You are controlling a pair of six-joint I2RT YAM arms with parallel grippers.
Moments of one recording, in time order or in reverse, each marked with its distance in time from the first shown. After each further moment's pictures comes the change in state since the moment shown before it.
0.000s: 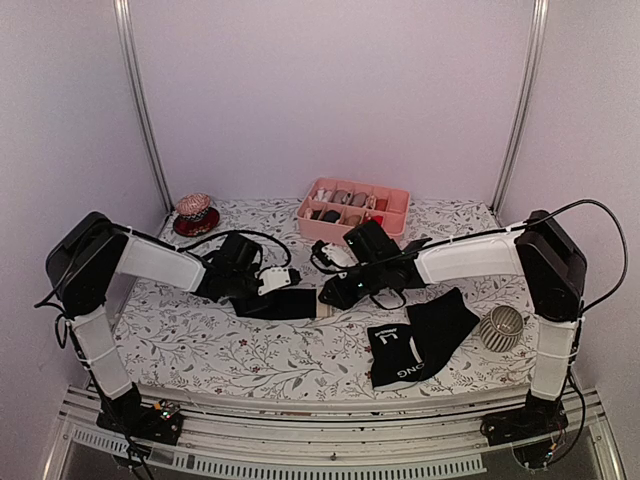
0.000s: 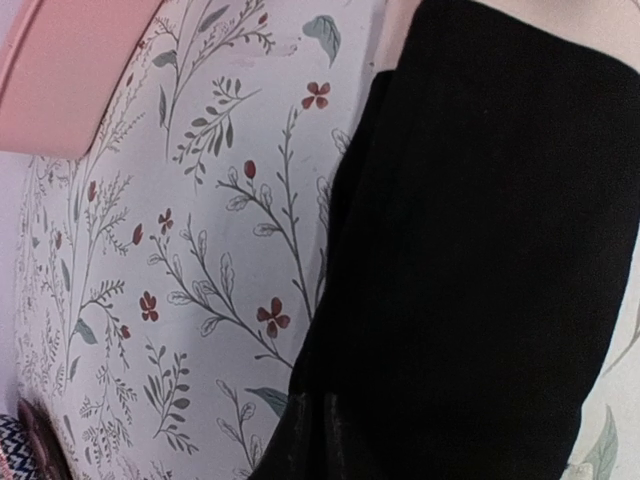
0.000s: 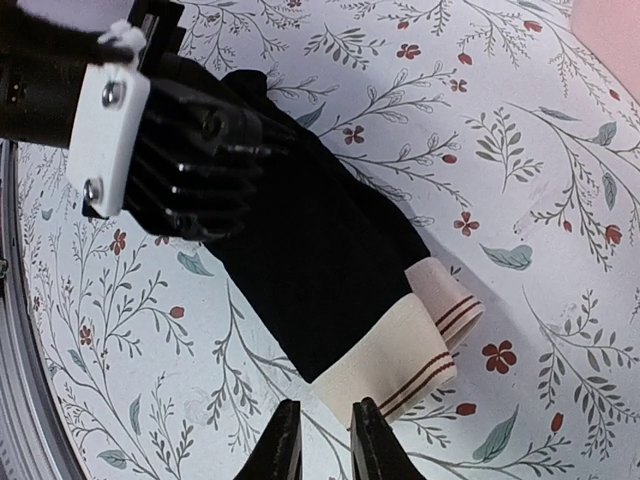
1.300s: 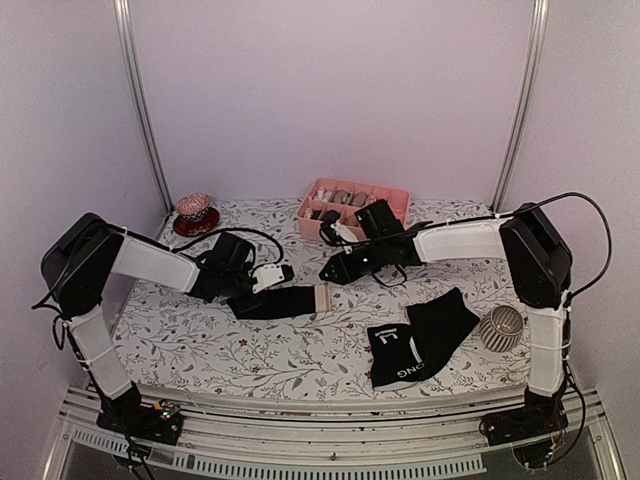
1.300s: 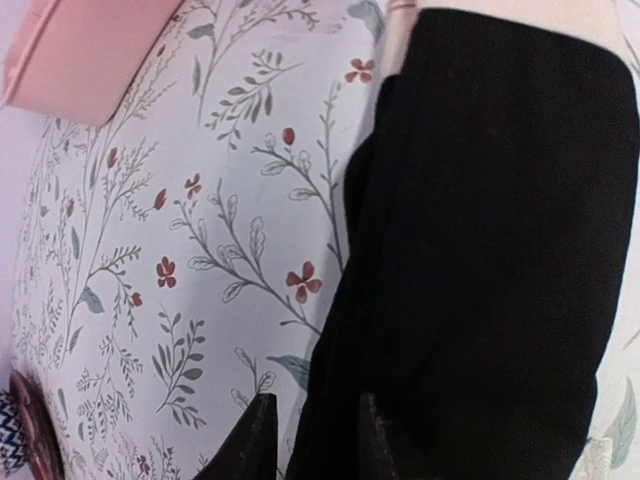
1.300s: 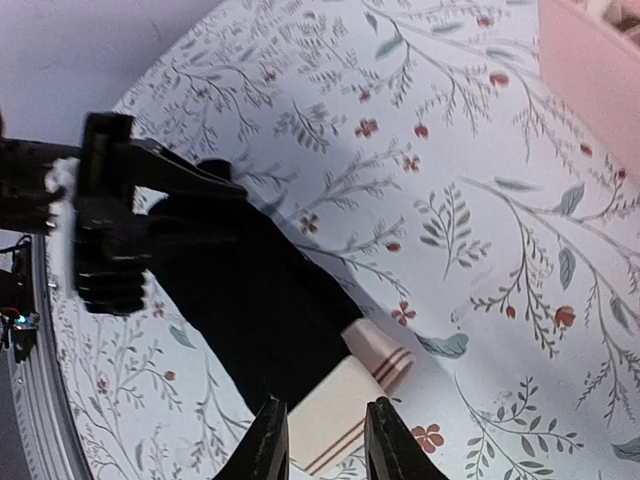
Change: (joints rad) left arm 0.035 -0.020 -0.043 0.042 0.005 -0.034; right arm -0.131 0.130 0.156 0.014 -0.180 0.016
